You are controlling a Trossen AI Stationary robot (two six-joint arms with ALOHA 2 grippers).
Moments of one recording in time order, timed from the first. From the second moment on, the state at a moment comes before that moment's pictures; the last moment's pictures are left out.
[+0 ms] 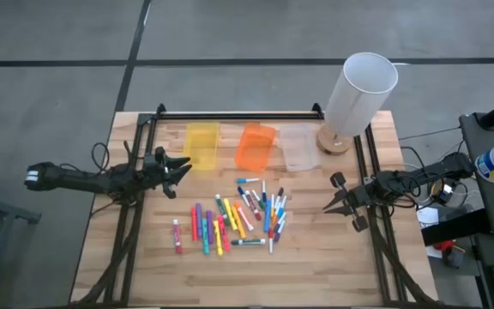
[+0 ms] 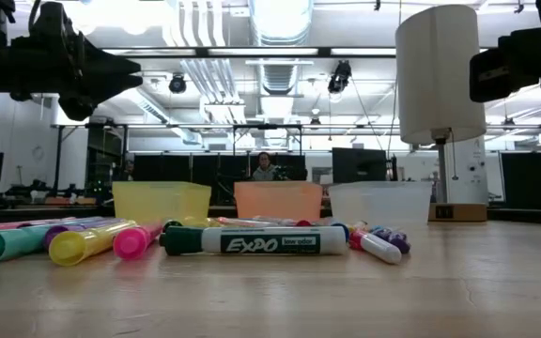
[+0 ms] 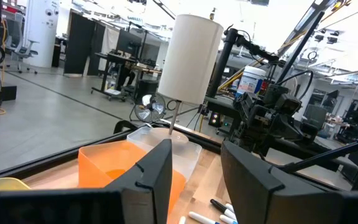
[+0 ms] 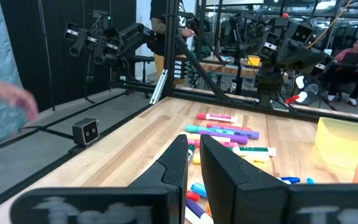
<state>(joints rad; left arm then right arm) -0.07 0.36 0.01 0.47 -0.45 -0.22 0.29 0.21 0.01 0.21 -0.09 -0.03</state>
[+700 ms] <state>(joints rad) -0.07 0.36 0.01 0.47 -0.45 -0.22 0.29 0.23 0.01 0.24 -0.11 0.56</state>
